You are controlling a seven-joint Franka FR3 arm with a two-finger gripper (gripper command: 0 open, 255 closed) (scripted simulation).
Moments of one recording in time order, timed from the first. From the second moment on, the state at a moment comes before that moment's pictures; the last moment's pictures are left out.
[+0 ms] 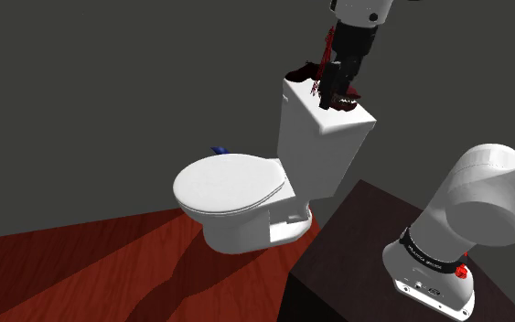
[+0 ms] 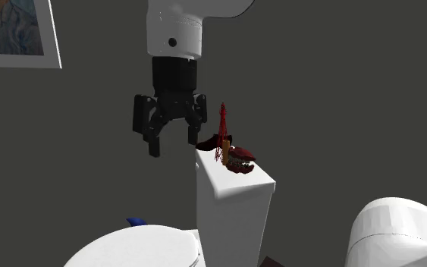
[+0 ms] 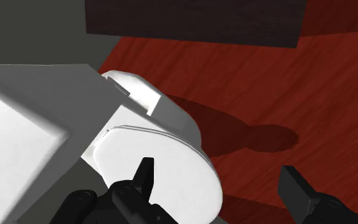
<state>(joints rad) 0.01 -0.76 0.06 -2.39 0.04 1.70 0.01</state>
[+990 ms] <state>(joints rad) -0.08 -0.58 -0.27 -2.33 -0.03 1.80 -0.34</state>
